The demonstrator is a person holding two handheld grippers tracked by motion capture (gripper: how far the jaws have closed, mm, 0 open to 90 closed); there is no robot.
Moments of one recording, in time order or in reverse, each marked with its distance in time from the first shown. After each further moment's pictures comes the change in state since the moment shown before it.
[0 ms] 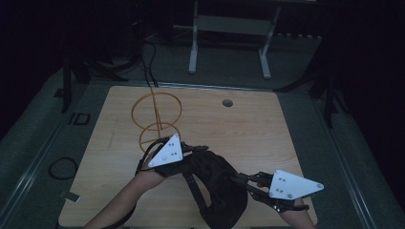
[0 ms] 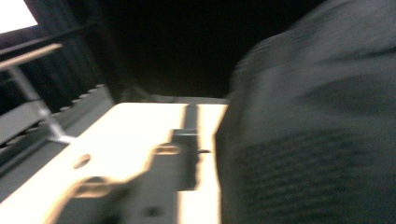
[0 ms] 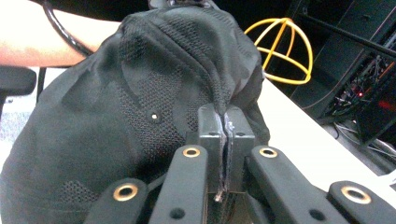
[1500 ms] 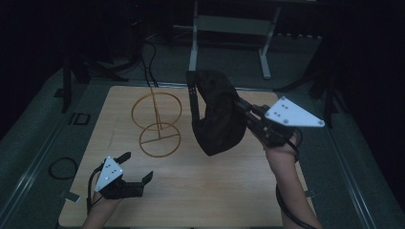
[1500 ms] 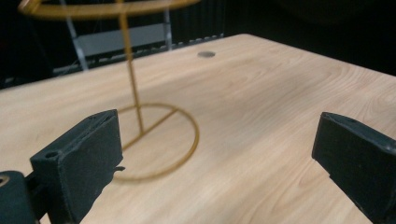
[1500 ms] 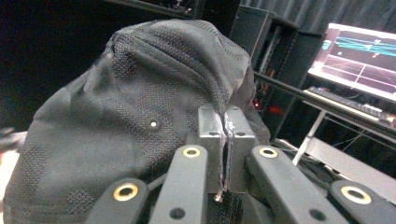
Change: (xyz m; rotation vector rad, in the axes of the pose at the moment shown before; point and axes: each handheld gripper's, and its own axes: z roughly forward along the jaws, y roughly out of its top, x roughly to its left) left arm -0.014 -0.122 -0.115 0.113 0.486 -0.350; right arm -0.087 0.090 0.033 -0.100 -0.404 0.088
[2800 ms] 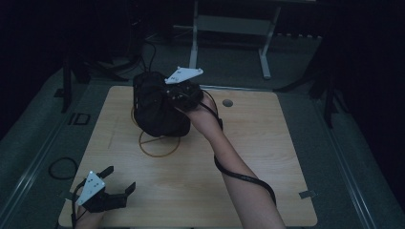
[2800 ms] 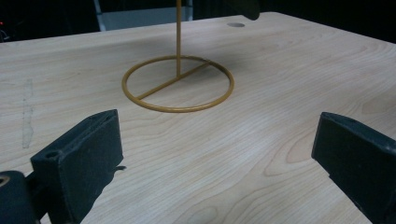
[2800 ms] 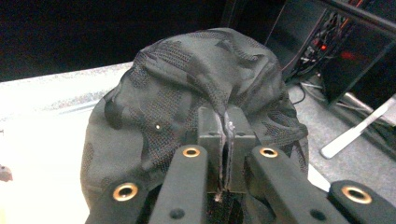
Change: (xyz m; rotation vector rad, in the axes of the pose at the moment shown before) left arm 0.024 -0.057 -0.023 0.035 0.067 -0.053; right arm 0.054 0.008 0.208 0.328 0.208 -0.013
